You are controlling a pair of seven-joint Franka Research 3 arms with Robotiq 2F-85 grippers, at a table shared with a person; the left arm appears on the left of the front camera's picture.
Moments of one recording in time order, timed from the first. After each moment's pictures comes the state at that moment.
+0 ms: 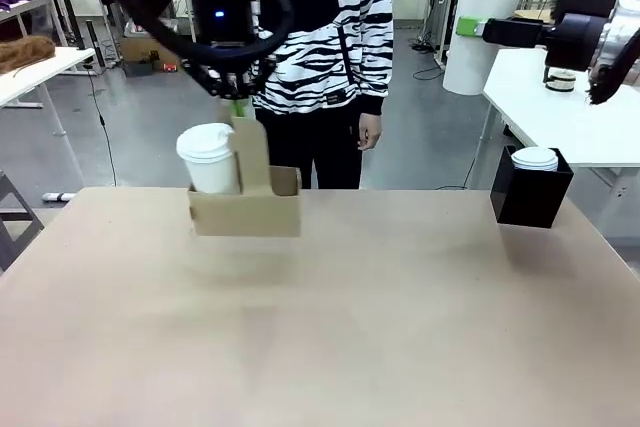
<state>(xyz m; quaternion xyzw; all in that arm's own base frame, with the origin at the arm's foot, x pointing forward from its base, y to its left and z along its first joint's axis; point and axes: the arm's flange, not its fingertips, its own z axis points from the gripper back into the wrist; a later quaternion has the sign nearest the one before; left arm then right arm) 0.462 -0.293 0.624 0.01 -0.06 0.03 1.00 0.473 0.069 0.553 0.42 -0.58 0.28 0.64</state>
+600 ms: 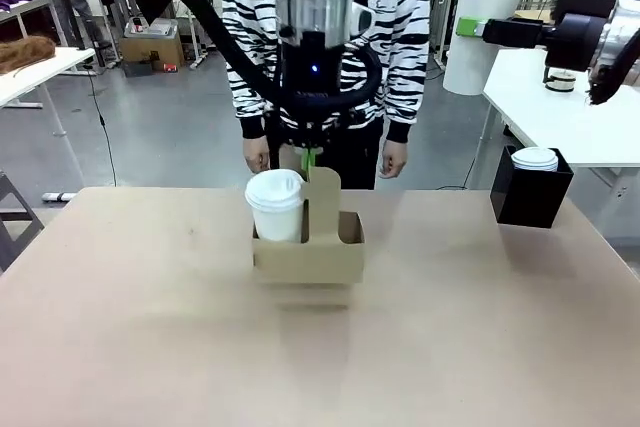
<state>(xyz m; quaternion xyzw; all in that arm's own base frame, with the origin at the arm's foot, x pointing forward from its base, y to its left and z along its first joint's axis) 0.436 -0.395 0.557 0.02 -0.03 0.03 1.00 0.473 0.069 0.553 0.42 -0.58 0.28 0.64</state>
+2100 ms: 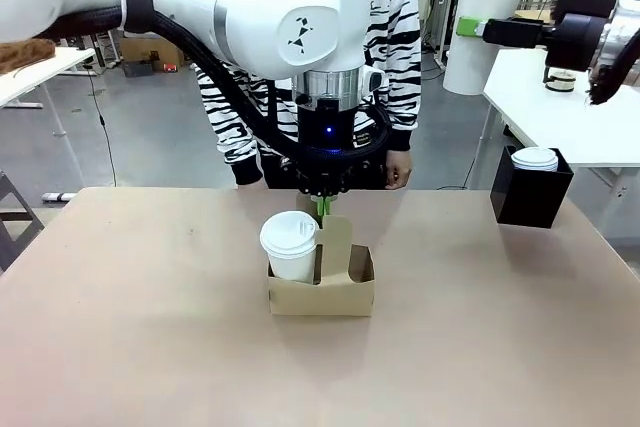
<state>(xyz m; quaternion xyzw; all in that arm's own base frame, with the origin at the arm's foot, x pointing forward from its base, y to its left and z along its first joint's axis) 0.422 -0.406 0.499 0.00 -0.02 0.03 1.00 0.473 0.068 0.553 0.42 -0.58 0.28 0.64</state>
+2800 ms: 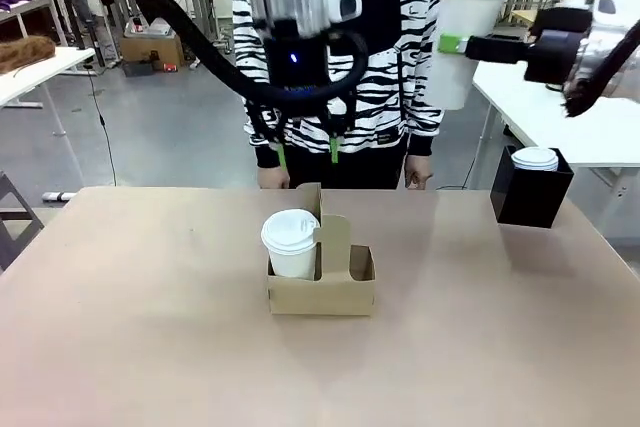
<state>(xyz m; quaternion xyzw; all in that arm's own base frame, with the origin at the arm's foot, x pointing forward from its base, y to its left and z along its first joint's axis) 0.424 -0.360 0.588 -0.06 0.00 -0.03 1.00 0.486 0.096 0.526 0.47 -0.54 0.32 0.62</state>
